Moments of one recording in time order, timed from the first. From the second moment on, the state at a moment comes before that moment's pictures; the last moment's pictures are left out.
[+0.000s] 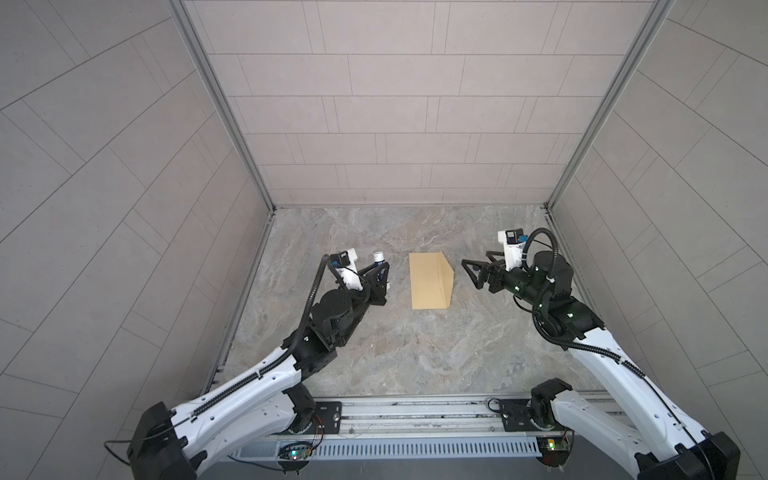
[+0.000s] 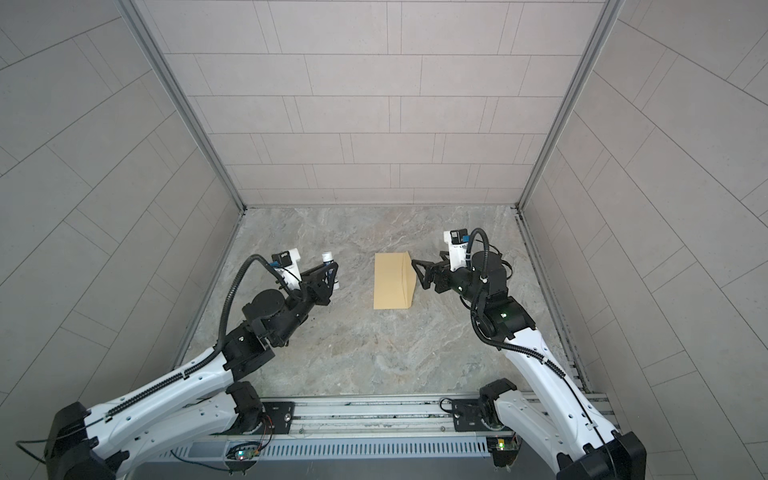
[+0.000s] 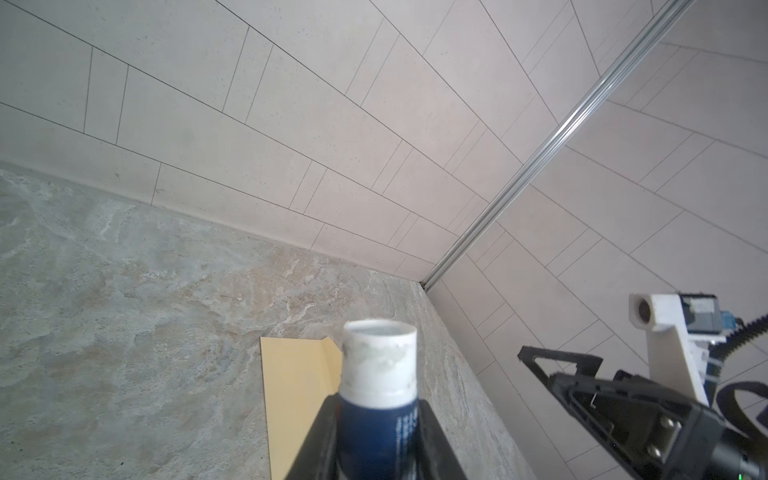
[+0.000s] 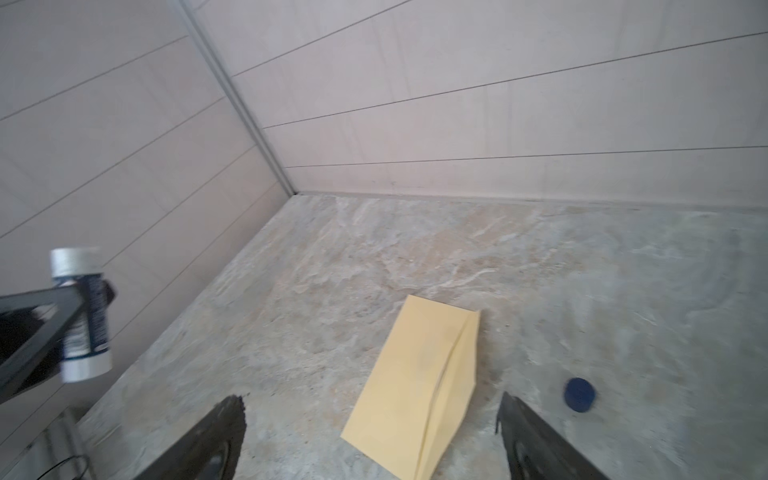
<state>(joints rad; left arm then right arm) -0.83 0.86 0.58 0.24 -0.37 -0.65 0.37 0.86 0.74 -0.12 -0.28 0.26</state>
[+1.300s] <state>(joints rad) -0.82 0.89 0.51 0.54 -0.21 -0.74 0.95 1.24 0.89 0.20 0.02 0.32</state>
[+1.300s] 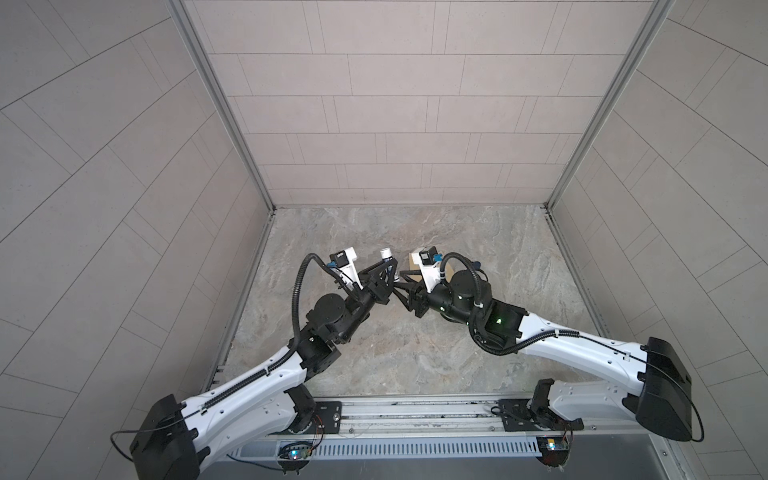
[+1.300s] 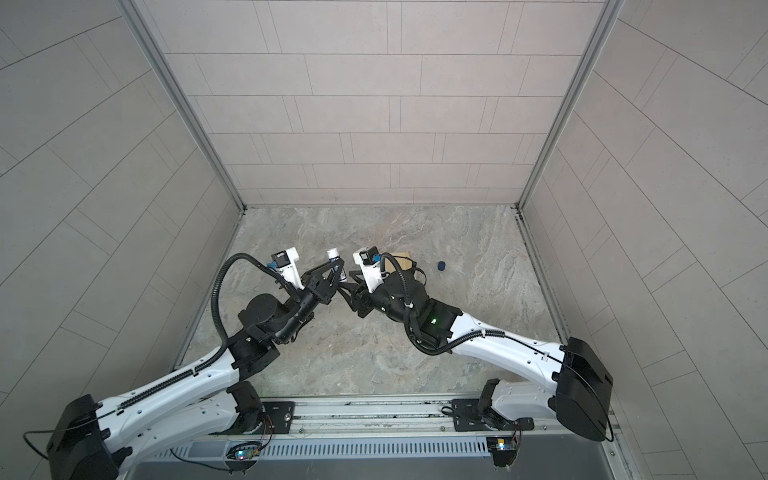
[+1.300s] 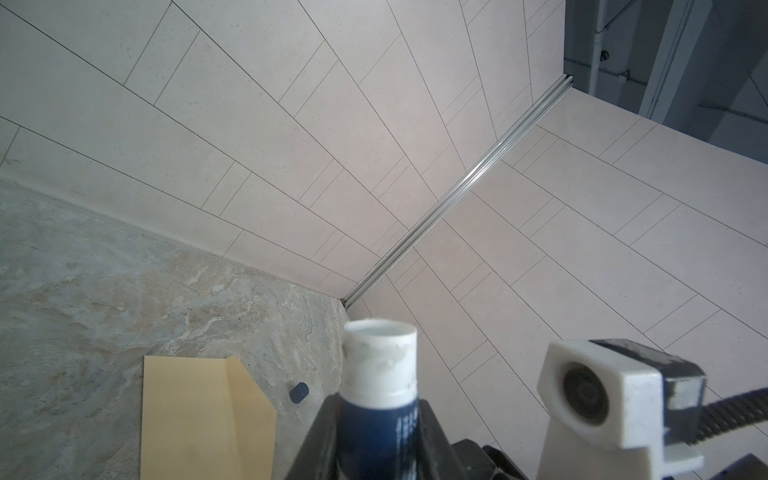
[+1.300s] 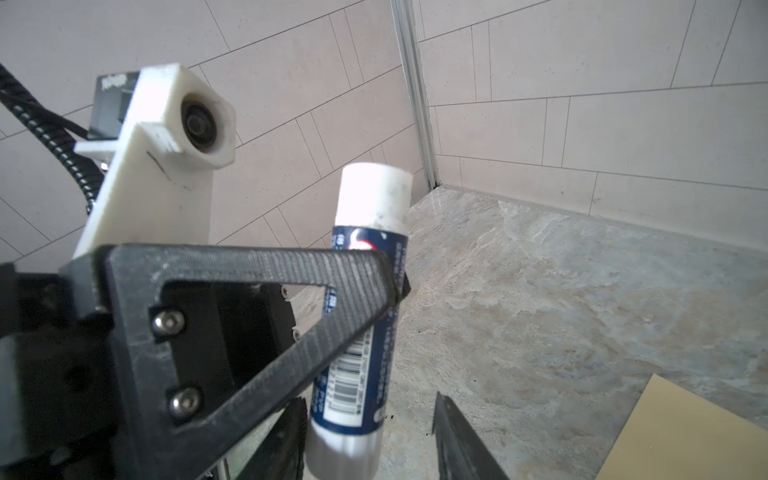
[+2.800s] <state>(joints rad) -0.69 0.77 0.46 0.57 0.21 -0.58 0.88 1.15 0.85 0.14 -0.23 0.17</state>
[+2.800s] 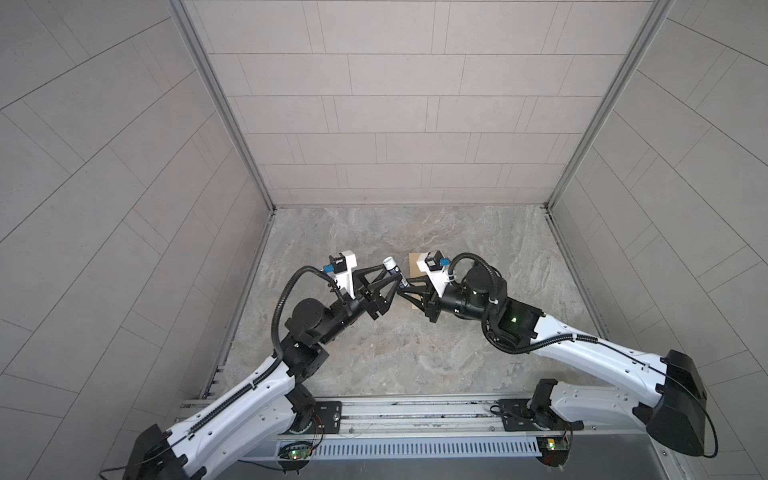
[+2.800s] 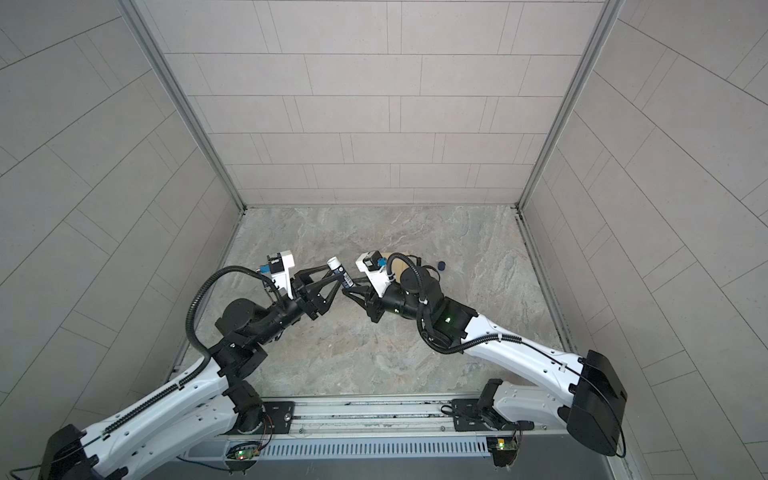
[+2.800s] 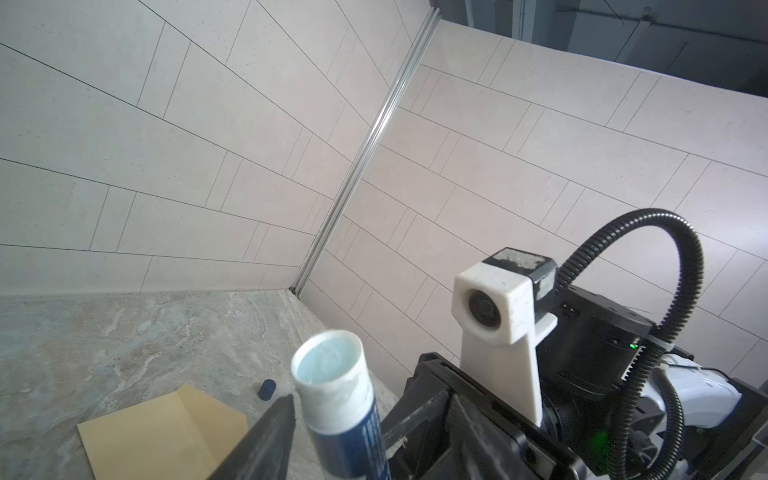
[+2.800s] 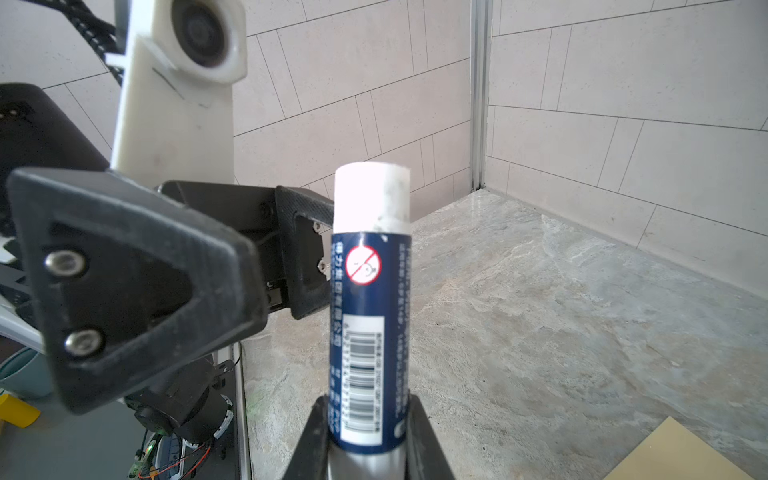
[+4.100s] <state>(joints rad) -0.67 0.81 0.40 0.75 0.26 -0.61 0.88 1.19 0.84 0.25 -0.33 0.23</state>
